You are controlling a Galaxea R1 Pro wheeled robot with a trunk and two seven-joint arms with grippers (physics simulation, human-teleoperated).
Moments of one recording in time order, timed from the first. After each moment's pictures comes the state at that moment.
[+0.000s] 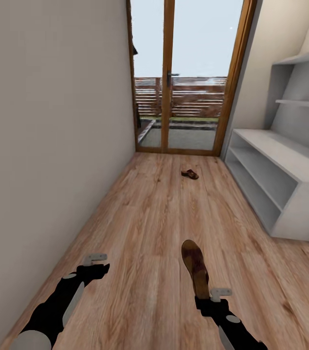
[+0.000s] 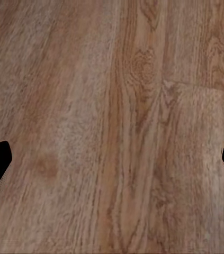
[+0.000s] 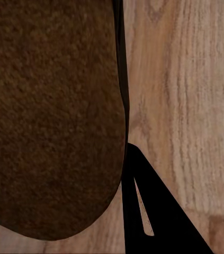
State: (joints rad) left arm -0.49 0.05 -0.02 -0.83 0.11 0.35 -0.03; right arm -0.42 0.02 -0.01 -0.51 0.00 0.01 0.01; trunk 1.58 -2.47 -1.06
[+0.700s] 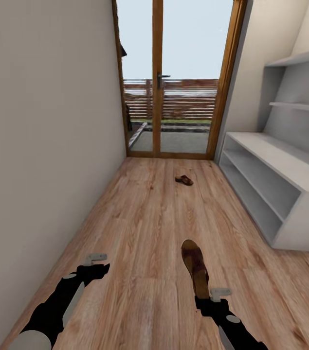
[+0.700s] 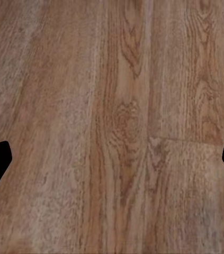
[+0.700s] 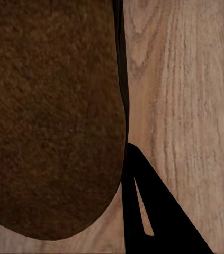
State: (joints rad) left arm -0.49 0.05 -0.02 -0.83 0.11 0.35 -0.03; right arm -0.42 0.02 -0.01 -0.51 0.00 0.01 0.01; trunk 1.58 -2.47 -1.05
